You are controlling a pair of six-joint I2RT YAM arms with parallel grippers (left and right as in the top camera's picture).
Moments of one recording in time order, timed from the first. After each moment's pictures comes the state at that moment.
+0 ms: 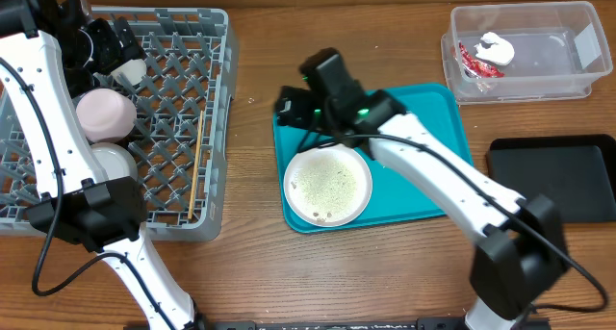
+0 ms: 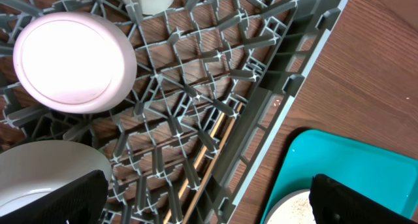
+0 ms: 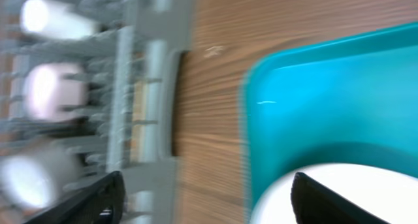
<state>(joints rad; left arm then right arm) 0.32 2.21 2.64 -1.69 0.23 -0.21 0.65 1.86 1.56 -0.57 -0.12 0.77</state>
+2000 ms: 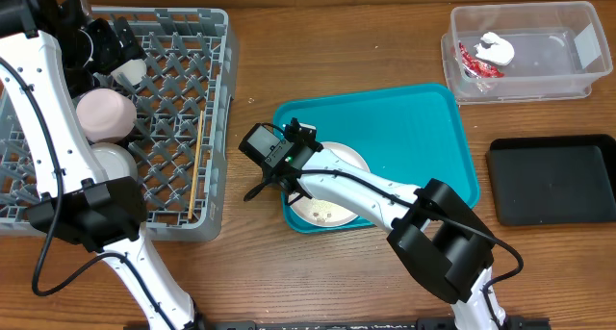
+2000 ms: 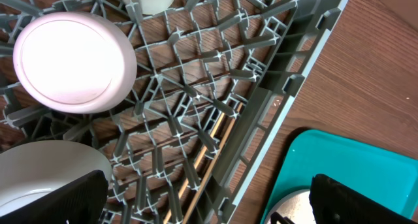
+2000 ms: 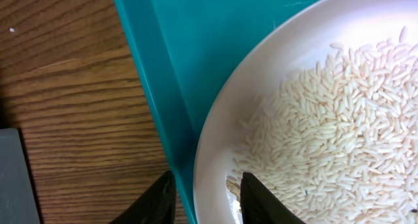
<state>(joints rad) 0.32 2.21 2.64 -1.69 0.23 -0.21 0.90 2.10 1.56 -0.74 0.19 1.09</state>
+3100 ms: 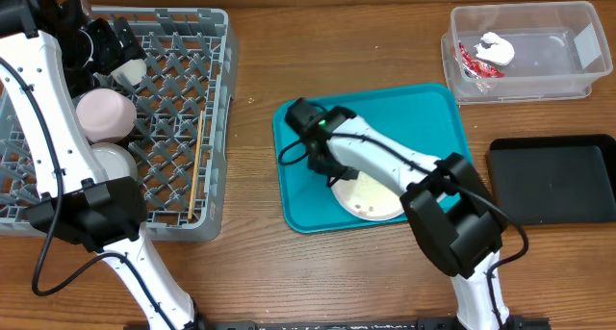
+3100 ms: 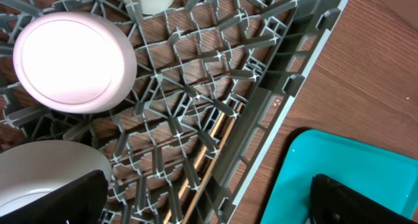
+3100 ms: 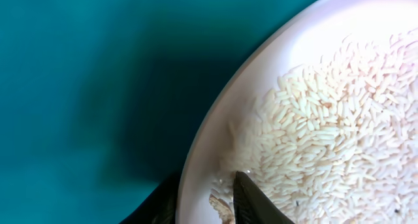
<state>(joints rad) 0.32 2.21 2.64 -1.69 0.23 -0.21 0.69 2.15 1.57 -0.97 0.19 0.96</state>
